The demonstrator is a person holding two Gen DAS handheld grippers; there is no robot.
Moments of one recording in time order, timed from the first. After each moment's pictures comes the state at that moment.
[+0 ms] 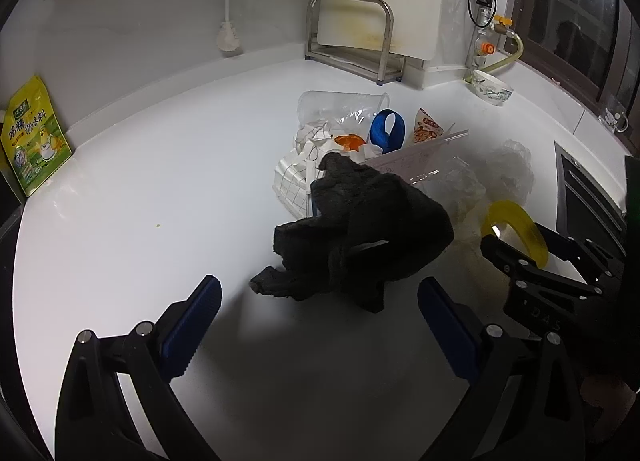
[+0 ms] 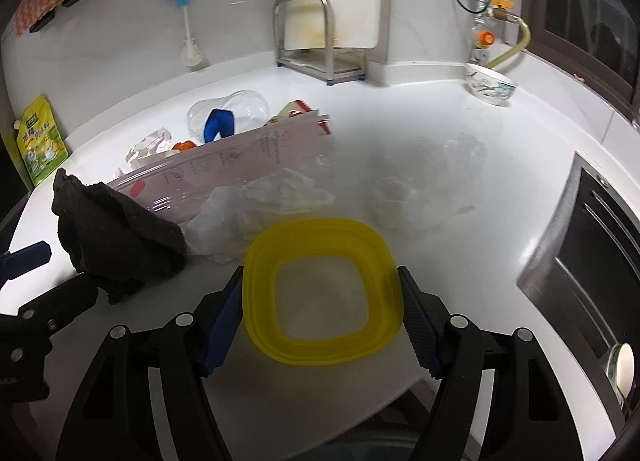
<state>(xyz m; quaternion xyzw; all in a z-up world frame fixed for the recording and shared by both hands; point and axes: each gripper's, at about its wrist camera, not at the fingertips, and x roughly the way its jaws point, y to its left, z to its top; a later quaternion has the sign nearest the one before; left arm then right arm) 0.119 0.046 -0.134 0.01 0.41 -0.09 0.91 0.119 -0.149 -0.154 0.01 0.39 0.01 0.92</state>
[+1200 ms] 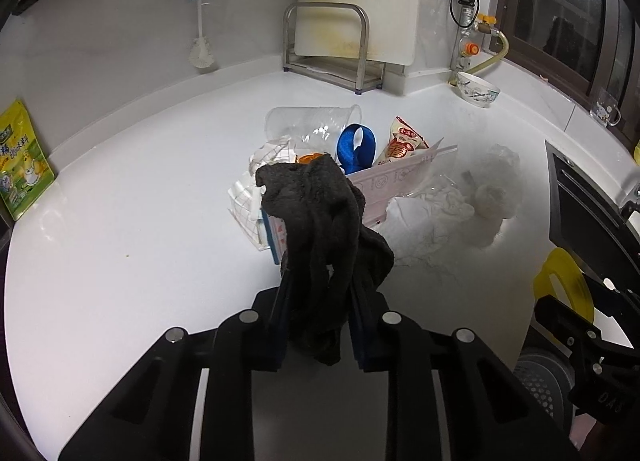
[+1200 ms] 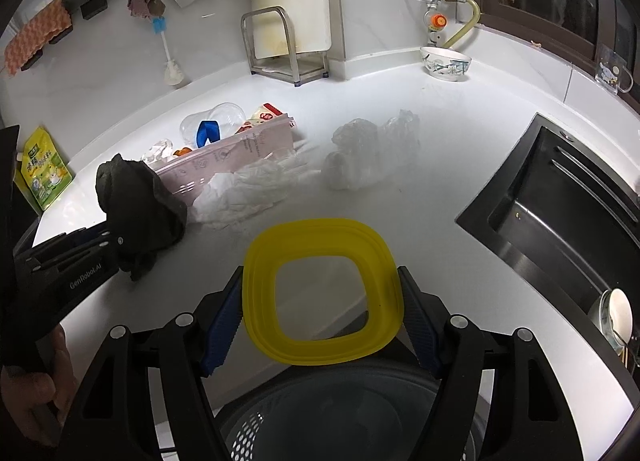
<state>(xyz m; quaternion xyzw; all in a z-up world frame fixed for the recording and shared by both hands) 0.129 0.018 -0.130 0.02 0.39 -0.10 0.91 0.061 -0.168 -0.130 0.06 0.40 -0.02 0.91</state>
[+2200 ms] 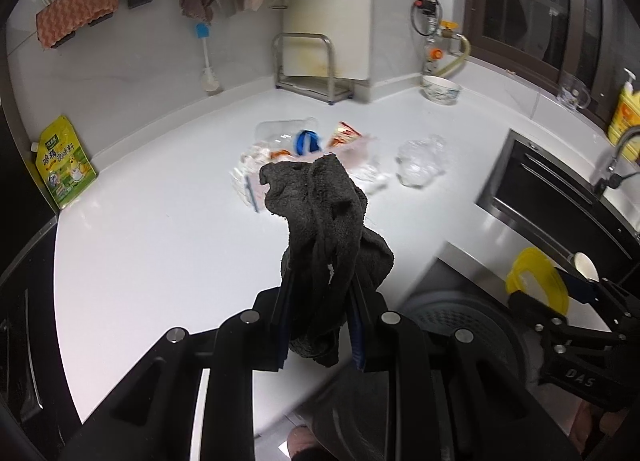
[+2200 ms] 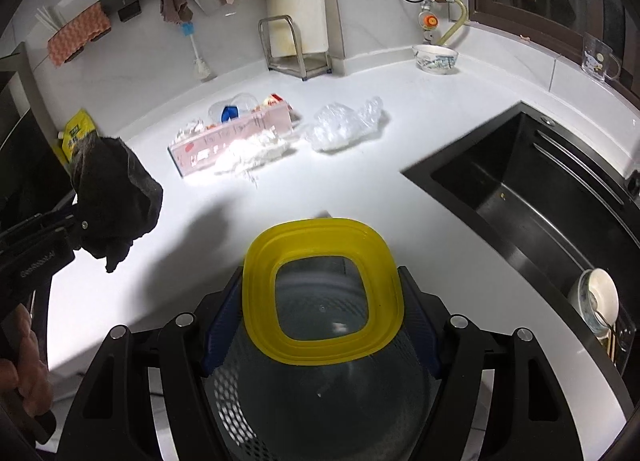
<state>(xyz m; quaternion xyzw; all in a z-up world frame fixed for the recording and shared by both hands) 0.001 -0.022 -0.070 0.04 0.39 -0.09 0.92 -0.043 -0.216 -0.107 0.06 0.41 0.03 0.91</state>
